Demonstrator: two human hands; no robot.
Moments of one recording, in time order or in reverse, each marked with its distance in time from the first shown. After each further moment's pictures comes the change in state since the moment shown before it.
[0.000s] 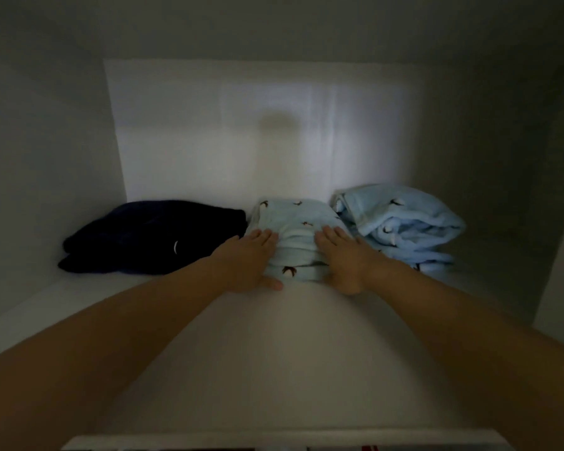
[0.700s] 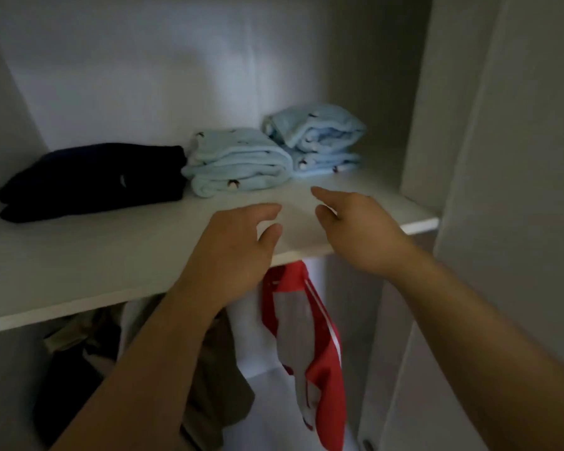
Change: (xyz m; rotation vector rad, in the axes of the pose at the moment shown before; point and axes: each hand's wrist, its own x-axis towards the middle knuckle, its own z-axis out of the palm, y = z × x) left_hand -0.212 0.153 -0.025 -0.834 0.418 0.019; right_hand -0.267 -0.090 -0.010 0.537 0.406 0.327
